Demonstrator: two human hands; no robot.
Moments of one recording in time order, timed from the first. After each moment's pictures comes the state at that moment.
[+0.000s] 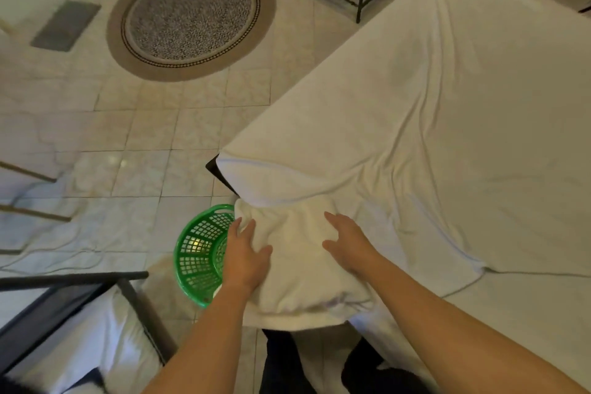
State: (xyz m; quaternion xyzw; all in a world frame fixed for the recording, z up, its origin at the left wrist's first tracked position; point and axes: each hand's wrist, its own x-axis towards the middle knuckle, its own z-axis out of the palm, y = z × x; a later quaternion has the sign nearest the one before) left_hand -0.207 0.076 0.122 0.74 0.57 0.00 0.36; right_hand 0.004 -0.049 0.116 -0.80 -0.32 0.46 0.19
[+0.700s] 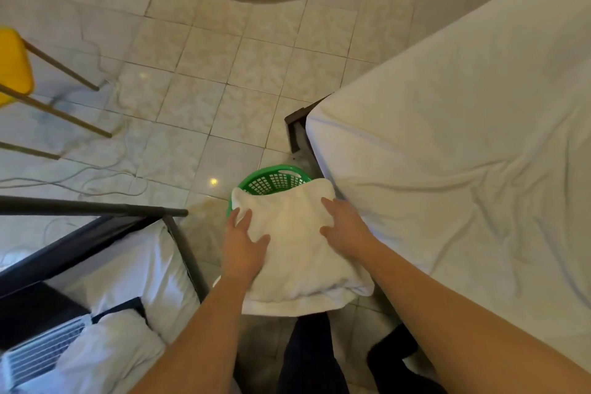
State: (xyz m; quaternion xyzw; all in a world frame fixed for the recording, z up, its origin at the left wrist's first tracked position) left_hand -0.423 0.213 0.035 0.63 0.68 -0.02 0.39; right_hand -0.188 0.153 0.028 -0.76 -0.41 0.49 0.07
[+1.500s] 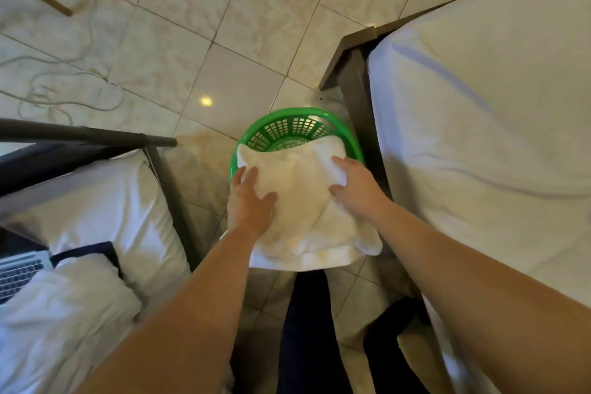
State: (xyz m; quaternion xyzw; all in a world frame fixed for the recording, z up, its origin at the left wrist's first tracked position) left_hand -0.471 0.265 -0.149 0.53 0.72 -0.04 0.45; right_hand -0.237 0.245 -0.140 -0.75 -0.43 0.50 -0.02
